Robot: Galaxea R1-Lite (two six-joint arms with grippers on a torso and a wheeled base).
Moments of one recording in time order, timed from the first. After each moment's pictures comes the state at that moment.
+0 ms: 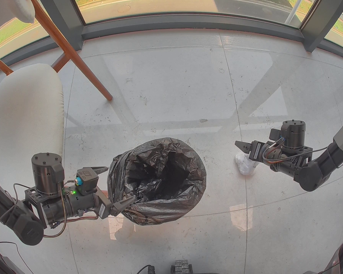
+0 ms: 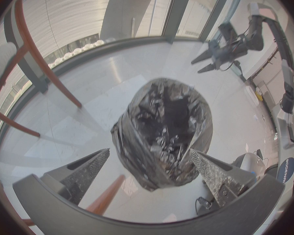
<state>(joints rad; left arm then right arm) -0.37 1.73 -0.36 -1.00 -0.22 0.38 0.29 2.04 -0.82 -0.83 0.01 0.39</state>
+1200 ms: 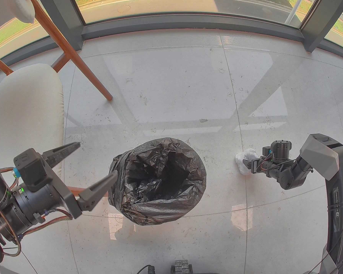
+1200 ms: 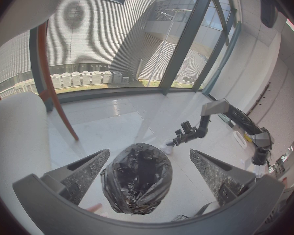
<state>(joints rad) -0.57 1.24 -0.32 -0.89 -0.02 0.12 0.08 2.58 -1.22 -0.87 0.07 -0.03</state>
